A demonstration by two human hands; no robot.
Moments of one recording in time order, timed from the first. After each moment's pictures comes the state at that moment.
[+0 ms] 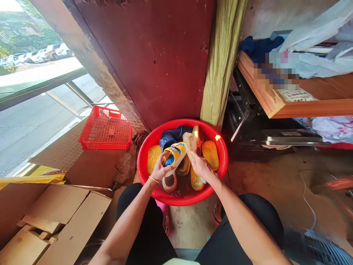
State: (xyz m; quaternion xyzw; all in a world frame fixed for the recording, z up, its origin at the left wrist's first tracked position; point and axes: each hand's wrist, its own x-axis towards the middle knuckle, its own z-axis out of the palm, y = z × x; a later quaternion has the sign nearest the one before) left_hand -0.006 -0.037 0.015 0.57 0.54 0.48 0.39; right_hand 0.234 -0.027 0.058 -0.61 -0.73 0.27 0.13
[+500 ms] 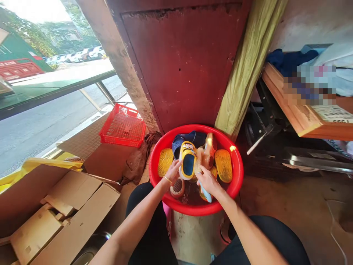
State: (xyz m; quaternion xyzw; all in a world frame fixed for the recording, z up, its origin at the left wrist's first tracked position) left_hand 0.018 -0.032 0.007 0.27 0.50 0.55 0.62; right_hand 0.211 -0.047 0.052 -0.56 -0.60 0.54 0.19
